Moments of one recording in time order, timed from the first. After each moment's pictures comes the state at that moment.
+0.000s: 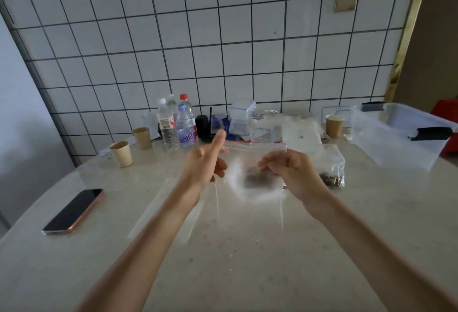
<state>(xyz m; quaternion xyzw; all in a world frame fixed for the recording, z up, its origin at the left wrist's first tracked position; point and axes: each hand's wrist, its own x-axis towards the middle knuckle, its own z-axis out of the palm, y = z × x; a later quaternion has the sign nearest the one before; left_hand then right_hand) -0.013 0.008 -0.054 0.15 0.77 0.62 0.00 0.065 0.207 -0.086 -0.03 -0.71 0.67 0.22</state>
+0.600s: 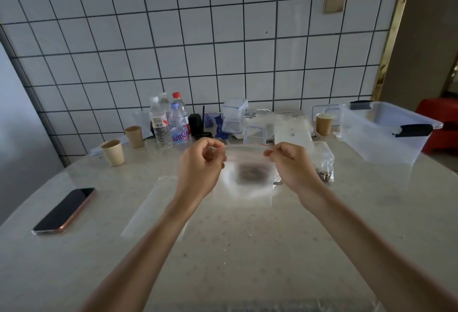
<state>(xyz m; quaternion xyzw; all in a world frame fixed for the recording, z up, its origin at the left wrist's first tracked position) 0.007 0.013 -0.063 0.23 0.78 0.57 -0.15 0.079 0.202 -0.067 -0.14 -0.78 0.56 0.25</state>
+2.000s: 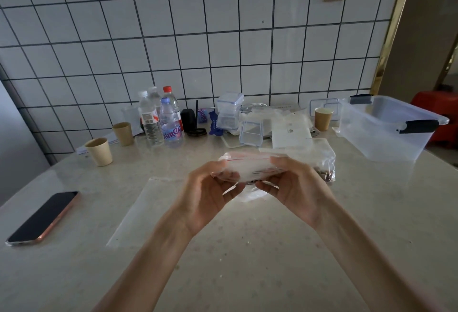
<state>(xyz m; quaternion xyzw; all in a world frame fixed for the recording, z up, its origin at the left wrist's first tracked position) -0.007 0.021 -0.102 0.16 0.42 0.83 0.34 0.078 0.220 -0.098 0.00 -0.48 0.88 0.06</state>
